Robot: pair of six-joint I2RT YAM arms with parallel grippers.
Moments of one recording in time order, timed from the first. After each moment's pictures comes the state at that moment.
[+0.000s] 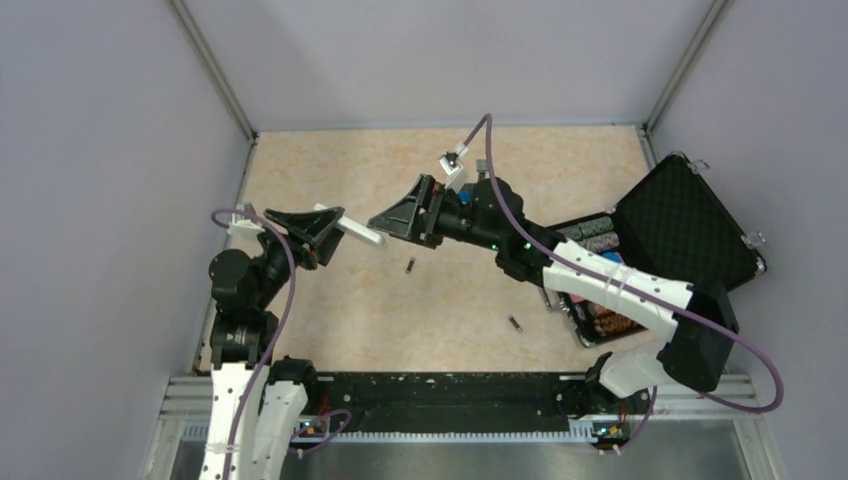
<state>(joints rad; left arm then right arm) 0.01 0.53 0.68 -0.11 0.54 -1.45 0.91 1.42 1.17 0.18 -0.33 1.09</state>
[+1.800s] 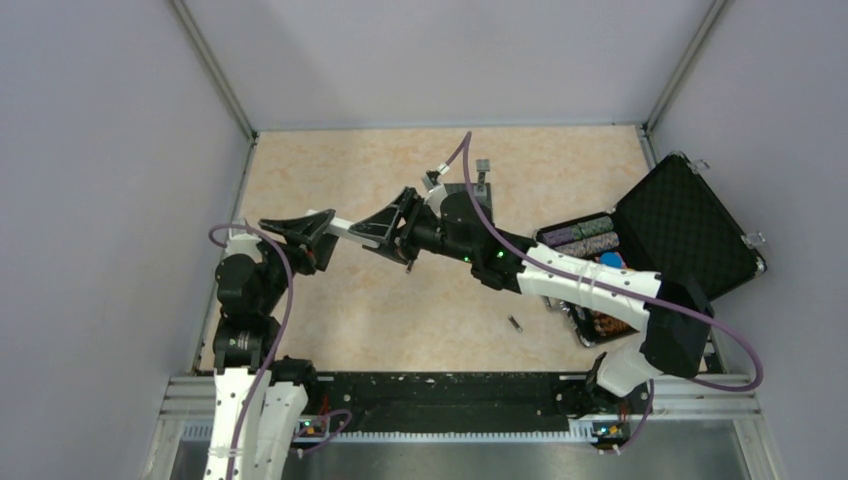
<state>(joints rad) 0.01 0.47 0.63 -0.21 0.37 -1.55 1.04 1.51 1.20 0.20 -0.12 1.40</state>
